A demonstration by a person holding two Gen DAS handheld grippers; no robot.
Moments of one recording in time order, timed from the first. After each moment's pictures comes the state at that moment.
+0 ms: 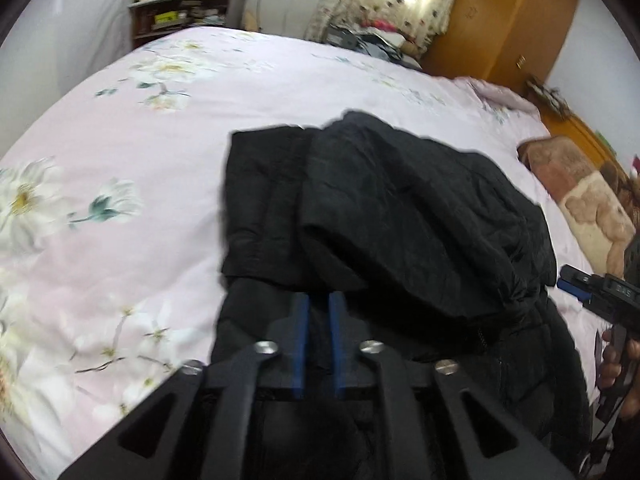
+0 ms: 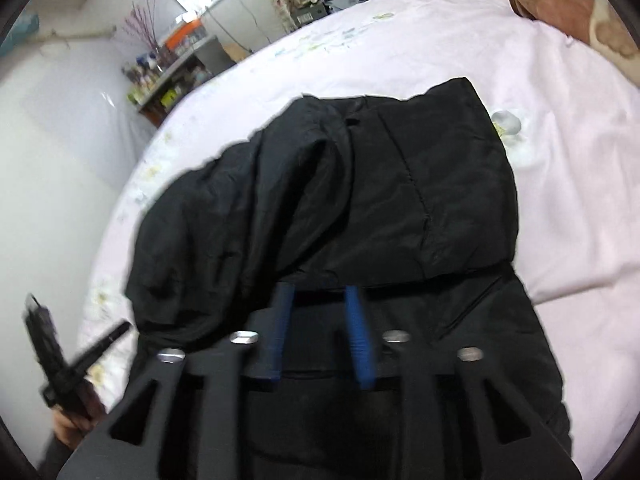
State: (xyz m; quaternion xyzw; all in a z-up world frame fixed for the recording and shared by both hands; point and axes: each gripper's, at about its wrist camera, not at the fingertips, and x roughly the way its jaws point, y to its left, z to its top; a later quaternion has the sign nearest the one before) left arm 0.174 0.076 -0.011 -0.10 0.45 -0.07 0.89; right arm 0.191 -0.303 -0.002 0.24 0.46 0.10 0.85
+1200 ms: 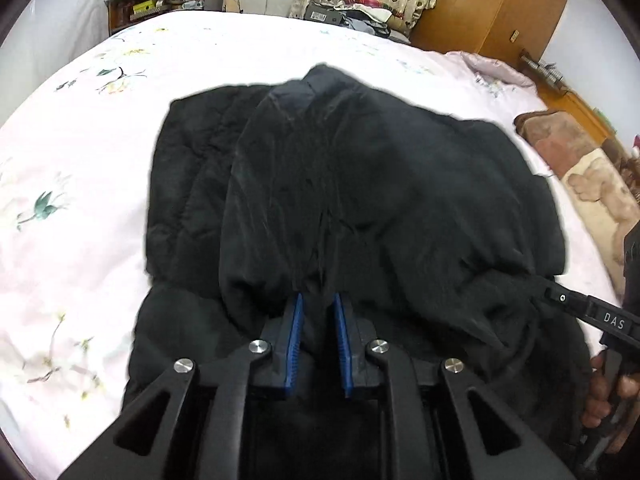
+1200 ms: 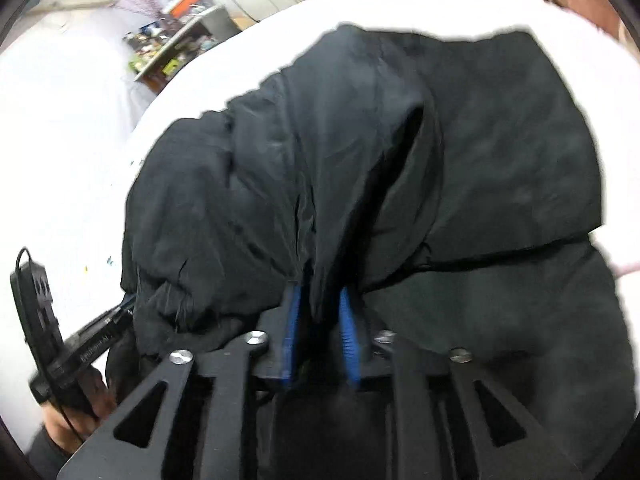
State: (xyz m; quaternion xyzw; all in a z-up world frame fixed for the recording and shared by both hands) left arm 0.192 0.035 -0.050 -0.08 0.48 -0.10 0.87; right arm 0.216 -0.235 -0.035 0.18 0.49 0.11 0.84
